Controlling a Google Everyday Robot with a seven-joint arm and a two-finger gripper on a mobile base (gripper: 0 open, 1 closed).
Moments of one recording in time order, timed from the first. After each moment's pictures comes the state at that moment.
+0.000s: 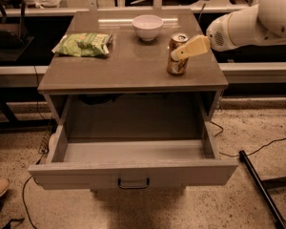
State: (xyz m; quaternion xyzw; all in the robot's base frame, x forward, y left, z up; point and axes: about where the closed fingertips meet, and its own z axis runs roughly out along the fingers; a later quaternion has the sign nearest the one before) arm 0.702 -0.154 0.918 -0.34 0.81 0.13 0.46
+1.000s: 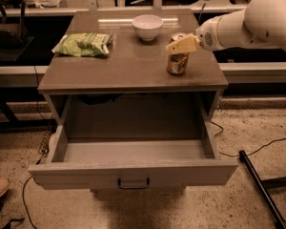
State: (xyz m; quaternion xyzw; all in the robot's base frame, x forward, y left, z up) arm 0.729 -0.136 0.909 -0.32 0.81 0.15 0.48
